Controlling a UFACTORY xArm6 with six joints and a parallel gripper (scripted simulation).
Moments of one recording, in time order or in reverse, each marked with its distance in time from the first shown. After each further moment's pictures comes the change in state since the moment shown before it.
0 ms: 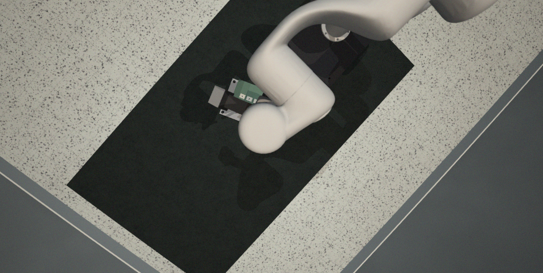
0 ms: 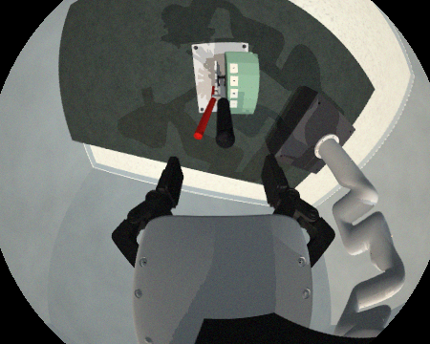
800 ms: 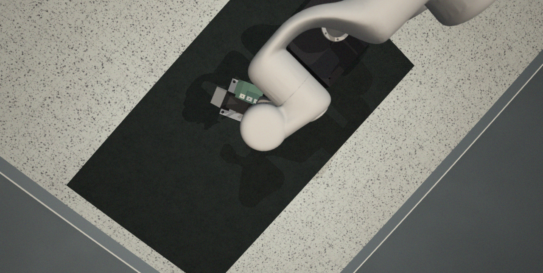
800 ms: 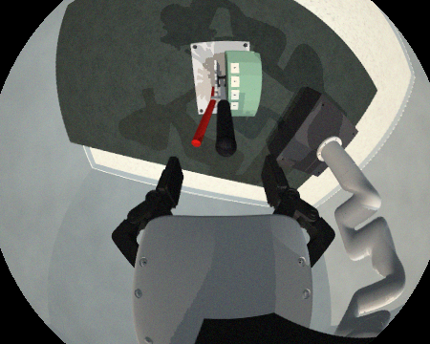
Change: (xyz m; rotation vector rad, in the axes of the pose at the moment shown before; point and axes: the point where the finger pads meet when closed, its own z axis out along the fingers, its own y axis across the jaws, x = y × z) arm -0.001 0.000 0.020 0.000 0.000 0.000
